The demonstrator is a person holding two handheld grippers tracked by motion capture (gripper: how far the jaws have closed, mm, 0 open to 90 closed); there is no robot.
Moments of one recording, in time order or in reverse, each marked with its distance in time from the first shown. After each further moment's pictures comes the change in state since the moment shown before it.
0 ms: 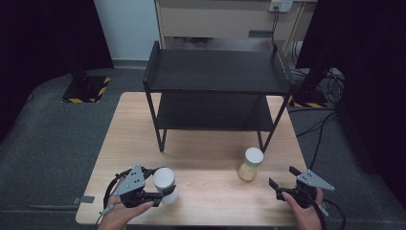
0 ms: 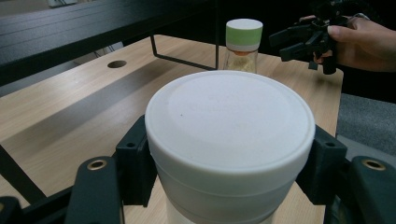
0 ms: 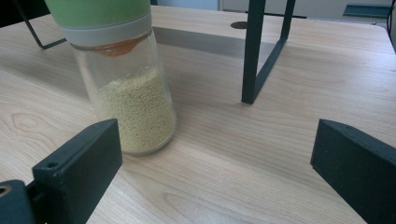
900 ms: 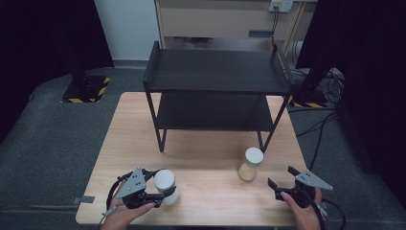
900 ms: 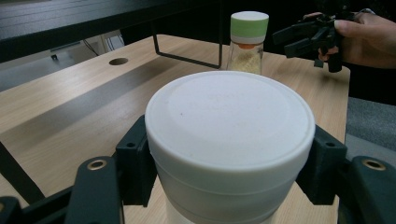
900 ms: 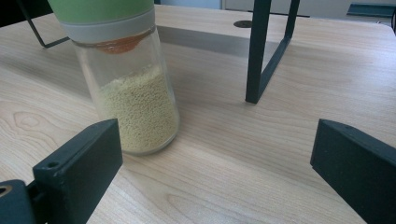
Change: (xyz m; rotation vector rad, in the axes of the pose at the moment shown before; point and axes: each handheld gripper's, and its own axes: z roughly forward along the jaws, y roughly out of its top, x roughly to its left) left arm 0.002 -0.027 0.008 -0.028 0.005 -0.004; right arm 0.000 -0.001 0.004 0.002 0.011 -0.001
